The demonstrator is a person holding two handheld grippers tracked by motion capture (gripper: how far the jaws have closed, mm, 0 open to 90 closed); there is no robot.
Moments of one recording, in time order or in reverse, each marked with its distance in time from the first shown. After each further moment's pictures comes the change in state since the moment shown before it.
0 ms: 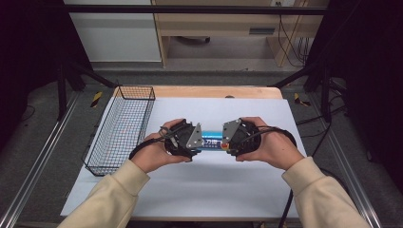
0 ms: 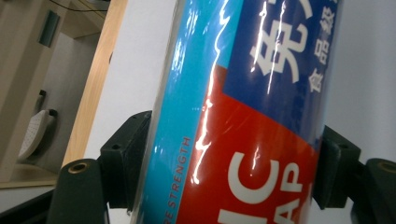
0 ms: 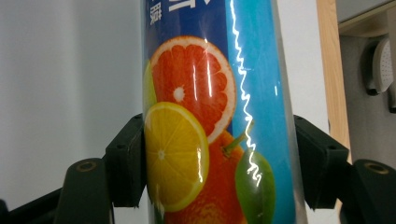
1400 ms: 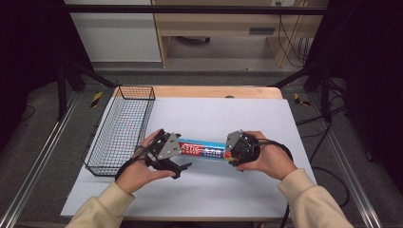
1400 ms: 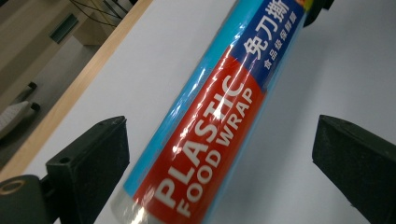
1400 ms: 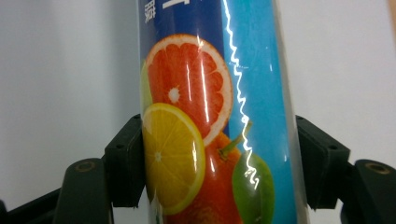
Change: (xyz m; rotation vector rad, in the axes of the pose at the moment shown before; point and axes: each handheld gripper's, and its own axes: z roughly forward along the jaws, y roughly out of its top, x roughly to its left) left arm -0.029 -0.051 -0.014 -0.194 0.026 -0.242; right arm 0.019 -0.035 0.052 0.020 0.063 0.131
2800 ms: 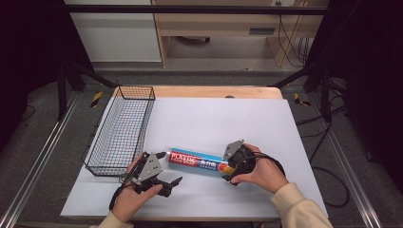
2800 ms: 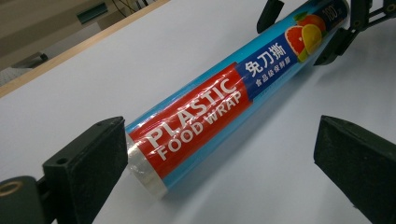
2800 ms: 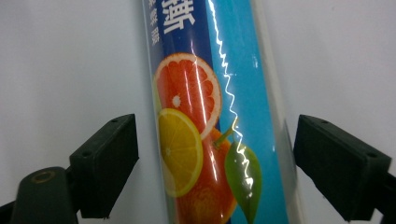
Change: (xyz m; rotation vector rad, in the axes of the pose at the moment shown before) left arm -0.049 -0.072 -0.018 -0.149 0.081 -0.295; right arm 0.026 -0.020 0.045 -0.087 0.130 0.187
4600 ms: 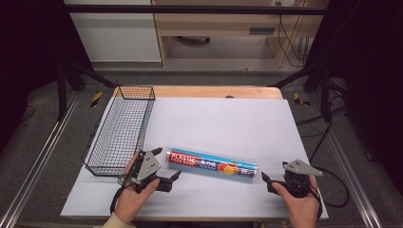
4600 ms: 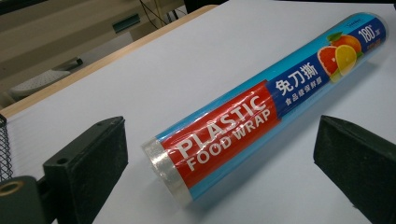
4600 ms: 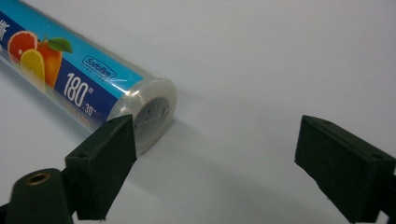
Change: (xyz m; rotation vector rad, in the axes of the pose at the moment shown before) left arm 0.001 0.003 -0.002 -0.044 0.117 -0.032; right arm 0.036 -0.134 -0.068 -0.385 -0.448 0.674
